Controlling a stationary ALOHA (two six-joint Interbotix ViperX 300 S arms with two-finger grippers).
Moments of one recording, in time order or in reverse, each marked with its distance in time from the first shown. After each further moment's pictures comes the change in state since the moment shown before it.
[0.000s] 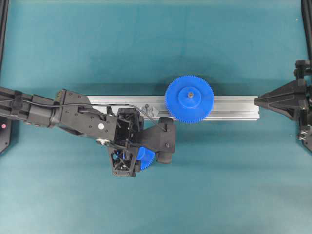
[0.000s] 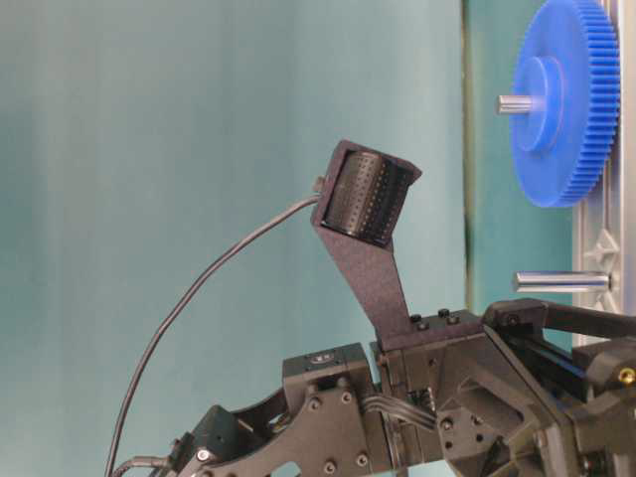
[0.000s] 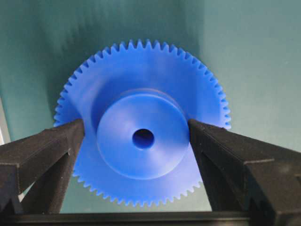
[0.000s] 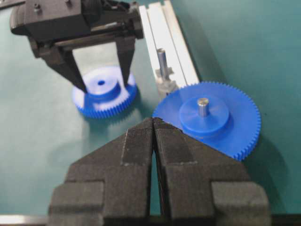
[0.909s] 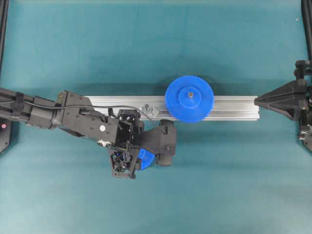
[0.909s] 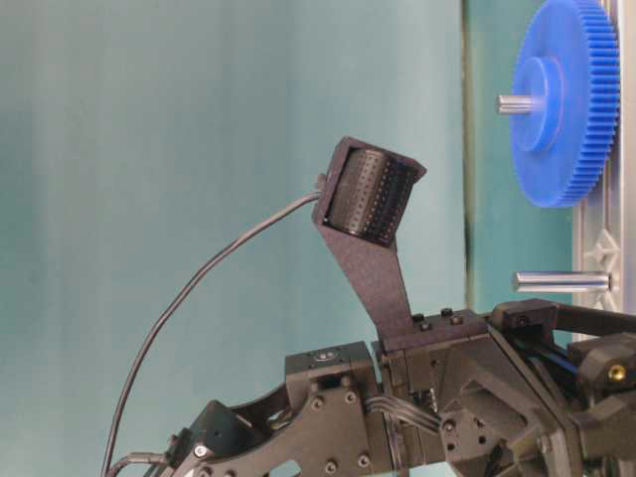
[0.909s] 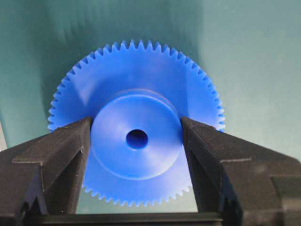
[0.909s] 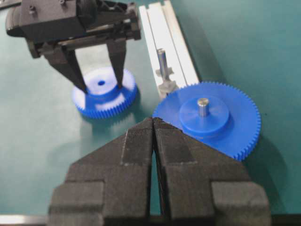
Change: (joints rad) left arm -0.006 0.011 -0.012 0.000 0.041 0.002; right arm 0.000 0.000 0.000 0.000 0.000 0.000
